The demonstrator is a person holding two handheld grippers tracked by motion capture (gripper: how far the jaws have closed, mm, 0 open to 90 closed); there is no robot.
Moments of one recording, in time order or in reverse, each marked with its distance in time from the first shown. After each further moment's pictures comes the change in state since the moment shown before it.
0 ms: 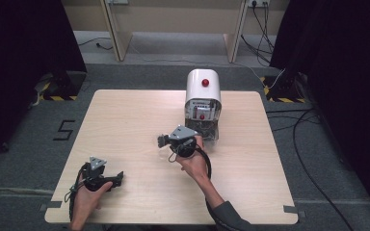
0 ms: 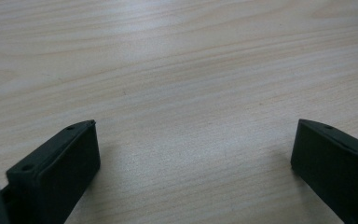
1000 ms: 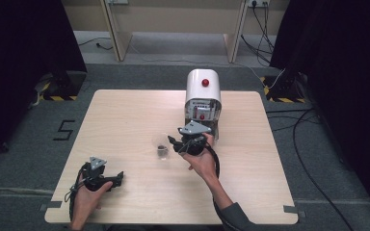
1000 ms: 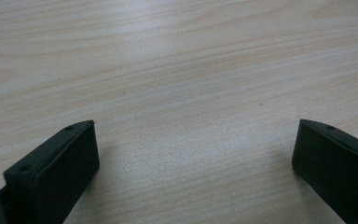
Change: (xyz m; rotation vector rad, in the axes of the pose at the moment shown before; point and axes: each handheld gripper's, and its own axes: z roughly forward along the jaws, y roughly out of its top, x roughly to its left) left arm 0.000 0.000 0.000 0.002 0.000 0.001; right arm -0.018 0.000 -0.024 -0.041 -0.034 0.145
